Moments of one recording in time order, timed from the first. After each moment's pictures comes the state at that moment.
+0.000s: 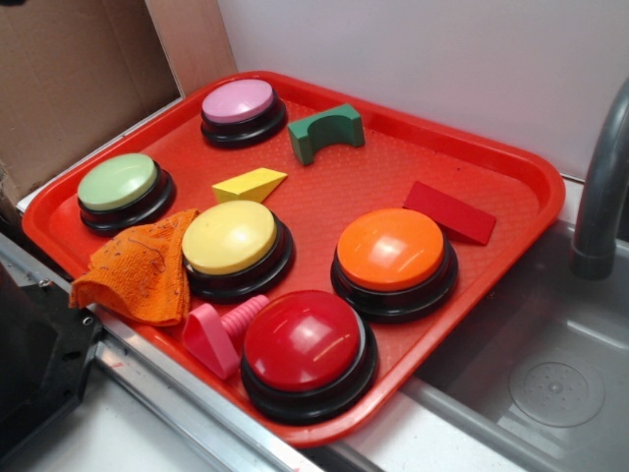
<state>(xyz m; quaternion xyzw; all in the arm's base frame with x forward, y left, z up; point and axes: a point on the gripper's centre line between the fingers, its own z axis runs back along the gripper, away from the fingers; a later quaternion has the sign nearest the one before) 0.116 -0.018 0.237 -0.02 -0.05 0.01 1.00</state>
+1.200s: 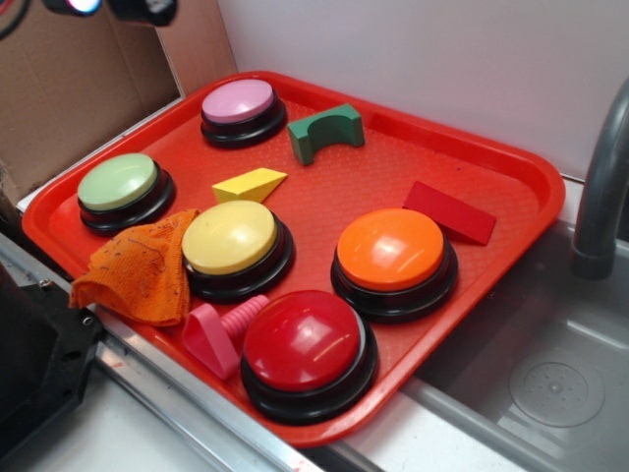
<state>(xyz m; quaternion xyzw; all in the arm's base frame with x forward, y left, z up) 0.202 0.000 0.179 -0.01 -0.04 0.10 0.99</state>
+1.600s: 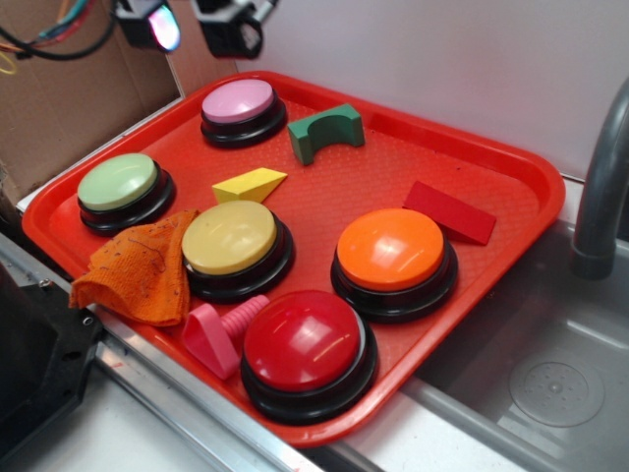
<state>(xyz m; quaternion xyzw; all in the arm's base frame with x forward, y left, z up) 0.248 0.006 0.127 -0.01 -0.05 0.16 0.99</state>
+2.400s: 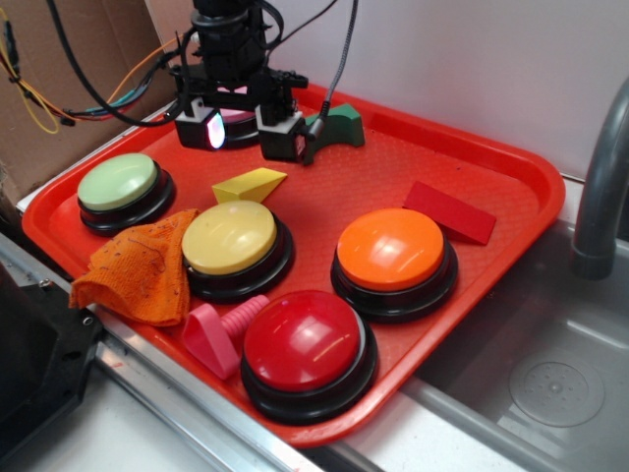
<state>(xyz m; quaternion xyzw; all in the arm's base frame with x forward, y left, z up) 0.255 0.007 0.047 0.02 0.01 0.21 0.98</state>
